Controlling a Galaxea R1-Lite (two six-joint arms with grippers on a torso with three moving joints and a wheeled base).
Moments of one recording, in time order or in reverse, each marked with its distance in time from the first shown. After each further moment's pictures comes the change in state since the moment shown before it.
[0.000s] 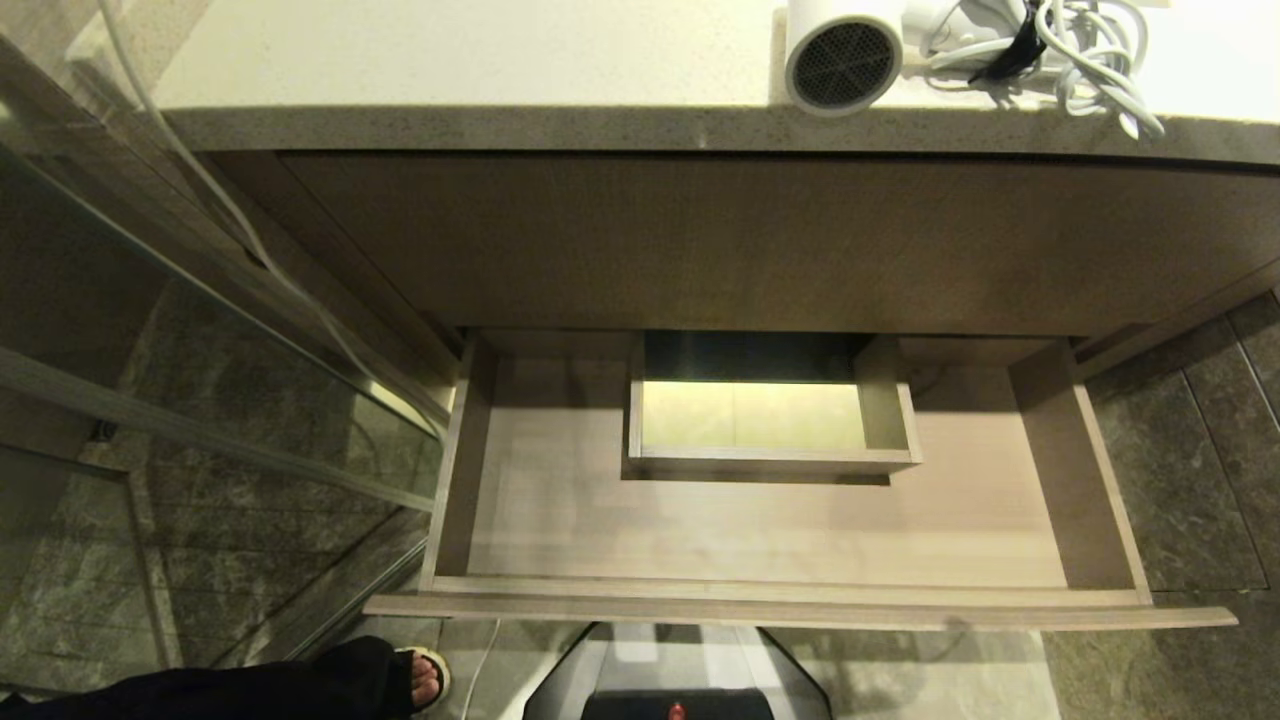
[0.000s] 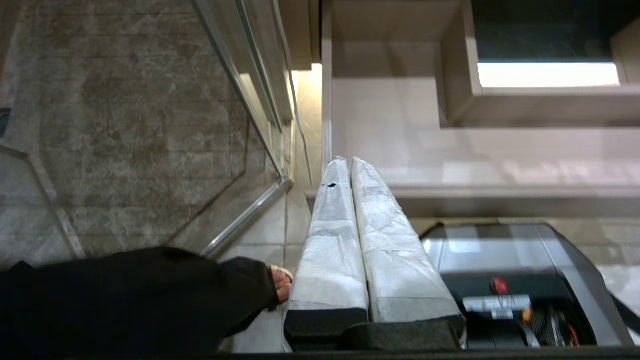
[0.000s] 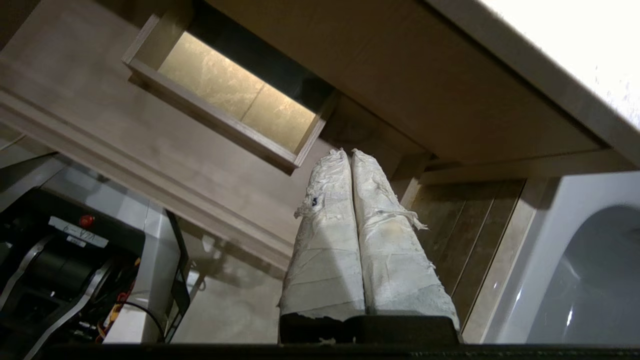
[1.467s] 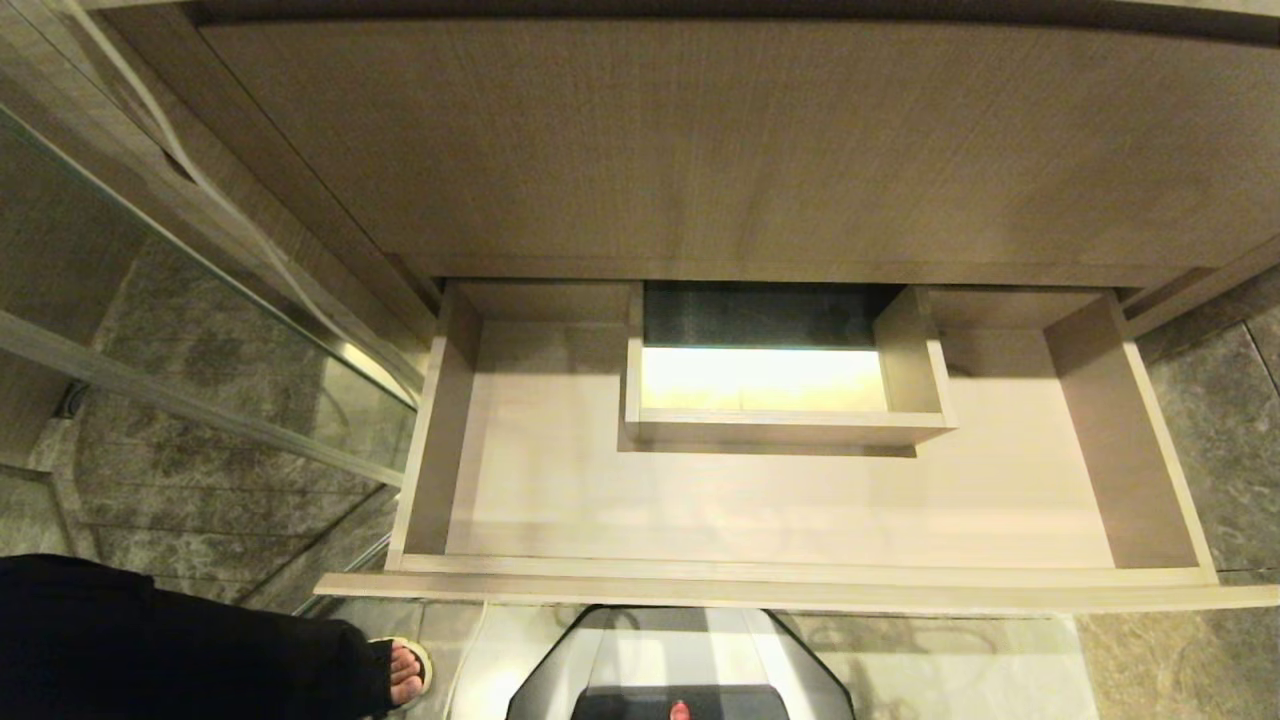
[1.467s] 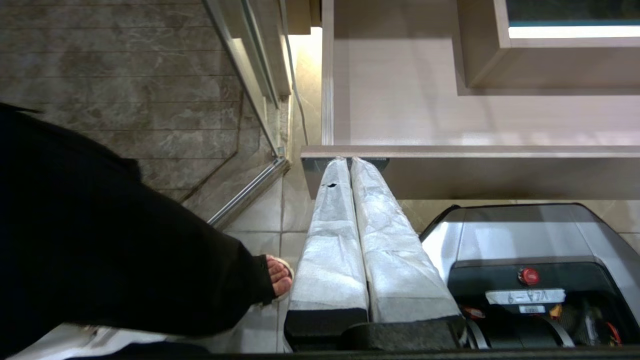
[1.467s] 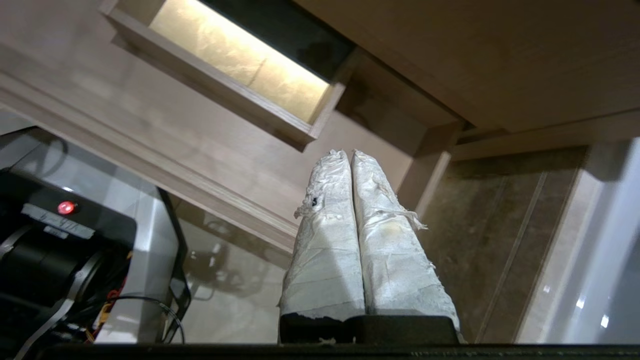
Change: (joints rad) left arm 0.000 0.000 0.000 0.002 0.000 0.000; right arm -0.024 -0.059 0.096 -0.024 -0.003 0.001
